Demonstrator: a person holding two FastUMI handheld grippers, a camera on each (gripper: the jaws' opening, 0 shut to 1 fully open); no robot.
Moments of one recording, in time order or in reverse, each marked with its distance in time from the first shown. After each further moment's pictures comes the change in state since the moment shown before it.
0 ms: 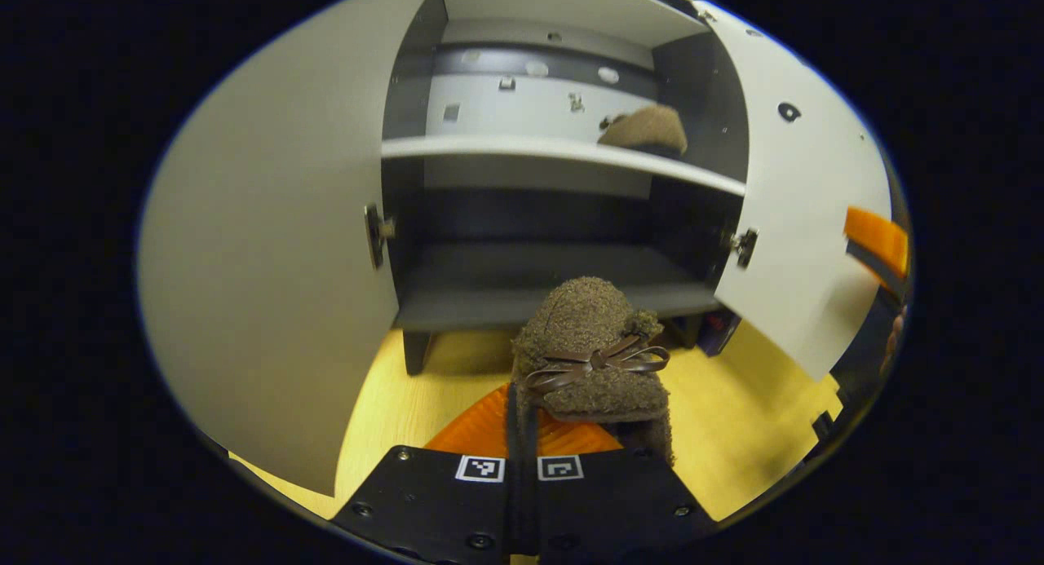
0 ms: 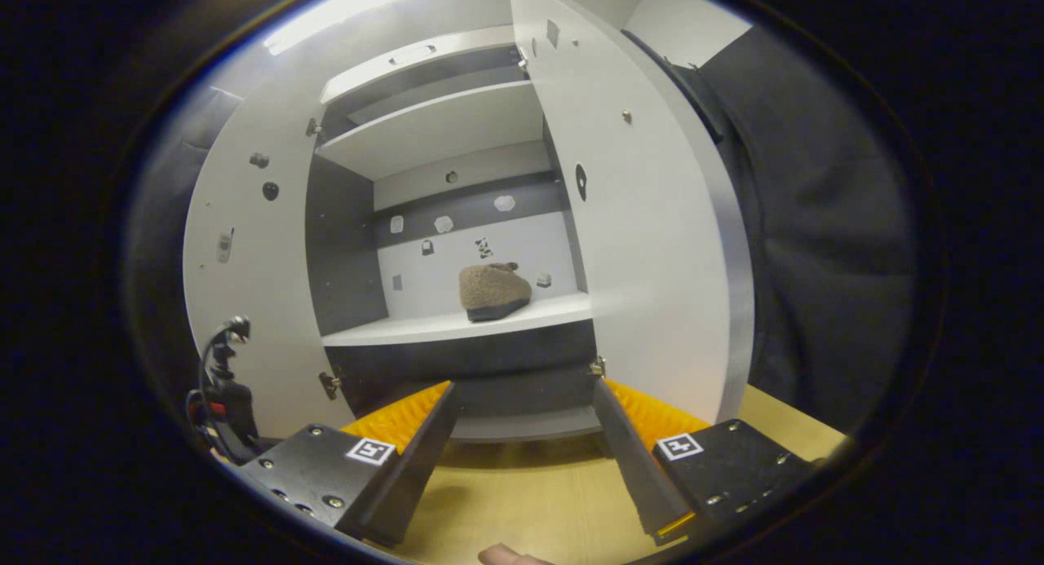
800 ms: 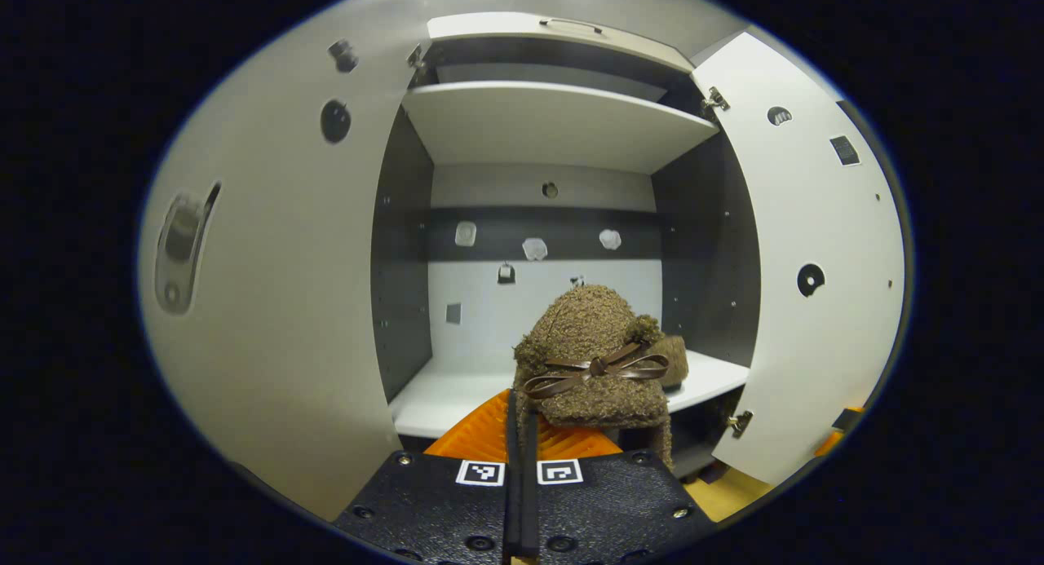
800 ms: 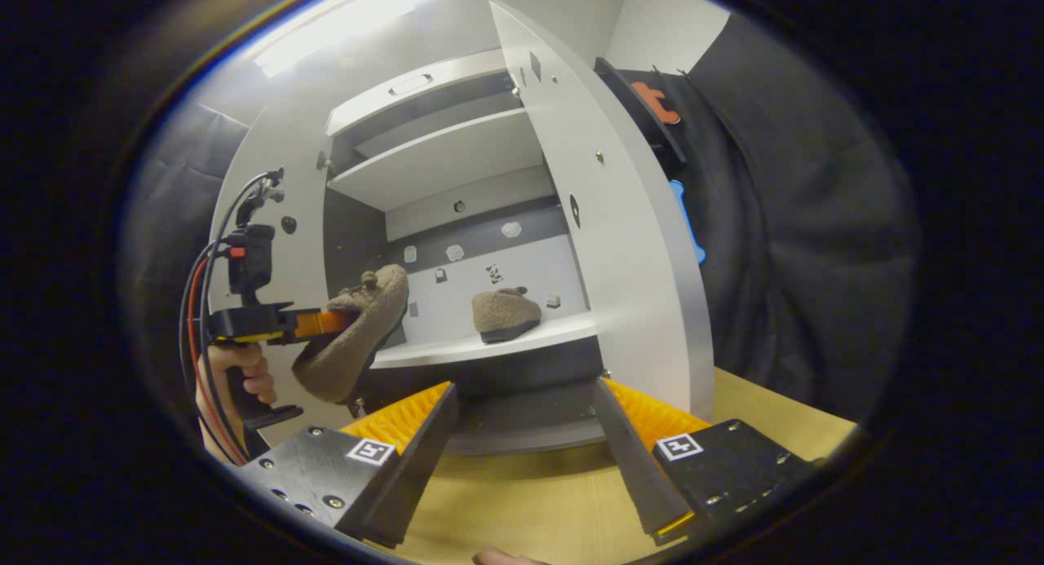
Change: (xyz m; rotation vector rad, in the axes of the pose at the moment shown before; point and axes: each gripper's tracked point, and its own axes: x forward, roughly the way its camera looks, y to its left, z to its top) left arm -0.001 -0.009 0.257 0.087 -0.459 0.071; right arm -0.025 0.006 0.022 0.058 -0.074 0.073
